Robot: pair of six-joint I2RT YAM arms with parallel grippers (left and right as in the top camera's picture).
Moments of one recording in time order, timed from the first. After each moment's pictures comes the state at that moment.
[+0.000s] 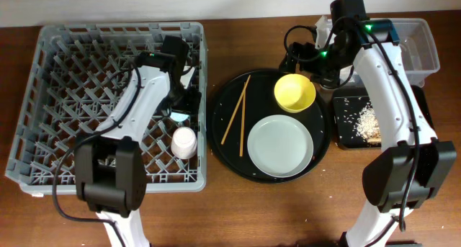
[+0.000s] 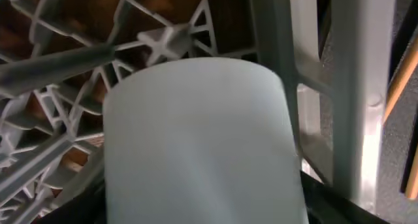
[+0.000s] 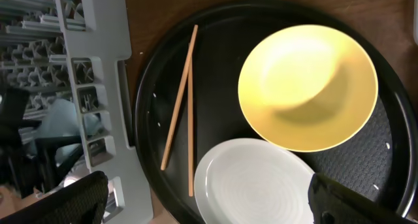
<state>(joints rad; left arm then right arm) -0.24 2.03 1.68 -1.11 0.00 -0.01 0.07 1.95 1.91 -1.20 -0.42 0.28</state>
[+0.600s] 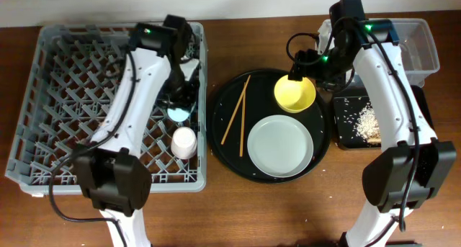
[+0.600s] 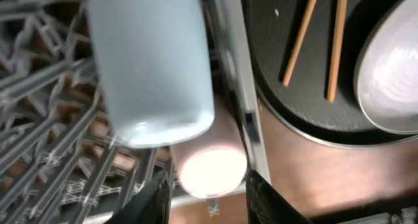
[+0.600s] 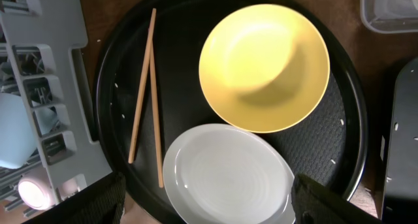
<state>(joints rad) -0.29 2.05 2.03 -1.57 0.06 -0.01 0.07 1.95 1.91 -1.28 -0.31 0.25</state>
